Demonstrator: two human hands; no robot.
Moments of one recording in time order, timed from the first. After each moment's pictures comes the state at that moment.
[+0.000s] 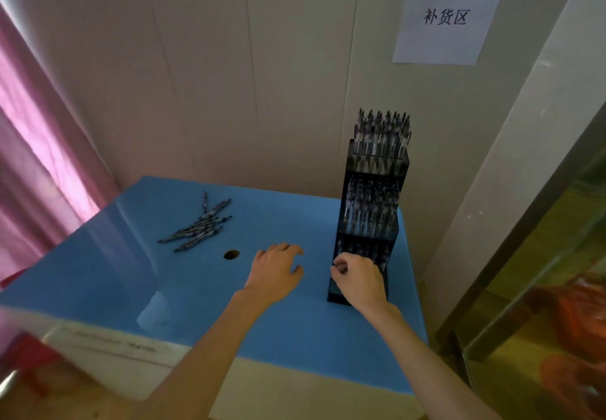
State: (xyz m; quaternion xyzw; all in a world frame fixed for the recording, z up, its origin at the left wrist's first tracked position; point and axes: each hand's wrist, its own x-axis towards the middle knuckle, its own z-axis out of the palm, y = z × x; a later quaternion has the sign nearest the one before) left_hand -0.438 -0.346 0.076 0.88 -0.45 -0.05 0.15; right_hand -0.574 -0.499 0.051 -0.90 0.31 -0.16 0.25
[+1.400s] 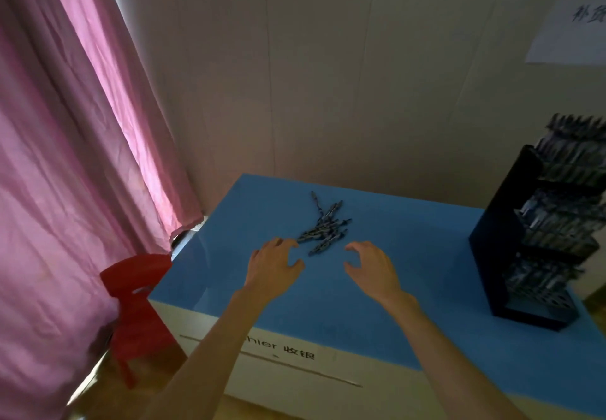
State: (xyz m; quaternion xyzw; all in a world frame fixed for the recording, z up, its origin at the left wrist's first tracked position) left_hand -0.177 -0.039 0.072 0.90 -0.37 -0.06 0.22; right_hand -0.313 -0.229 0.064 -0.93 0.26 -0.11 0.25
